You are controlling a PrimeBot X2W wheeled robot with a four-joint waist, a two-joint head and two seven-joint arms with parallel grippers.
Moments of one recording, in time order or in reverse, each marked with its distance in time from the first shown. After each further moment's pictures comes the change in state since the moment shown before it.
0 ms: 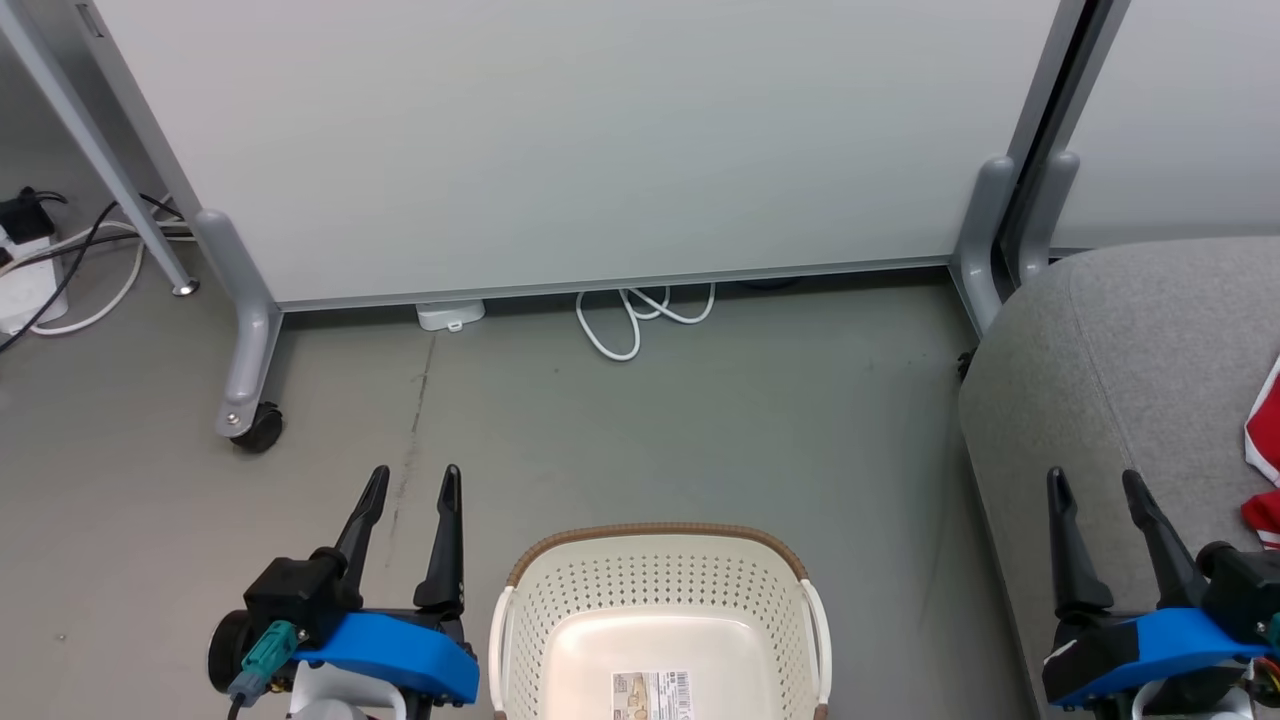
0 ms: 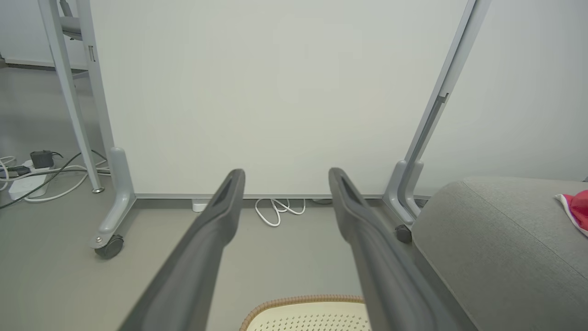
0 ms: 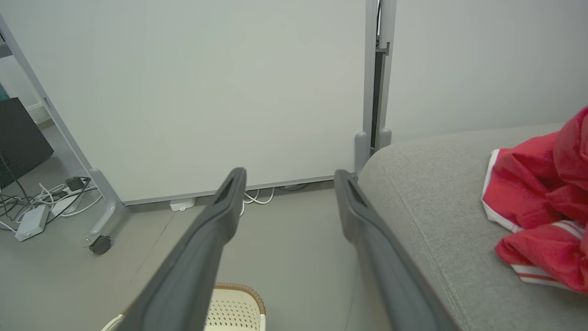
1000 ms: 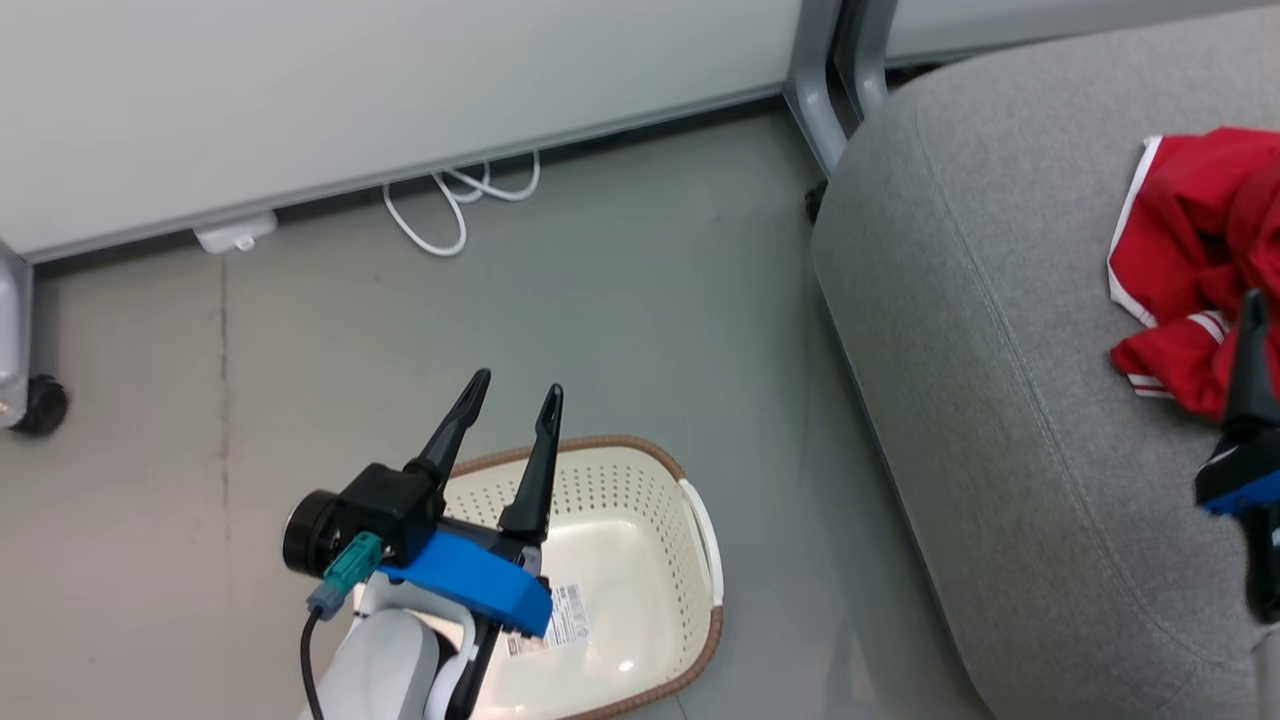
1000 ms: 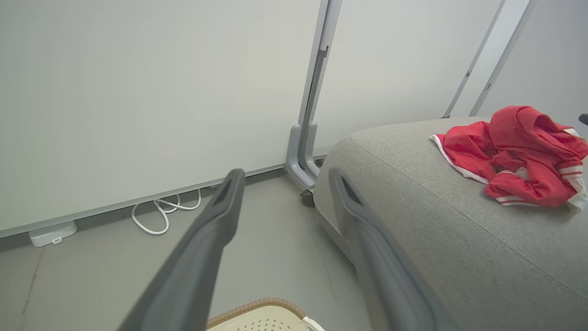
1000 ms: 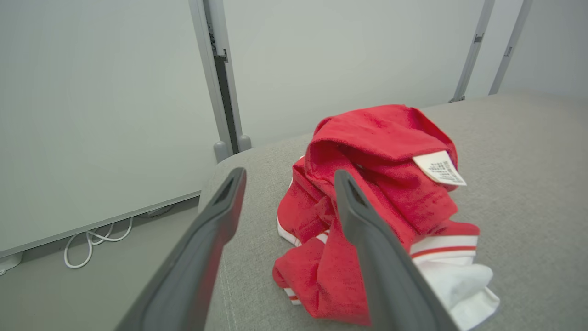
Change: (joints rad) left arm -0.176 0.023 -0.203 -0.001 -0.028 0.000 0.000; right arm -0.416 -0.206 -0.141 0.408 0.042 0.000 -0.101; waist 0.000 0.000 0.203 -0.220
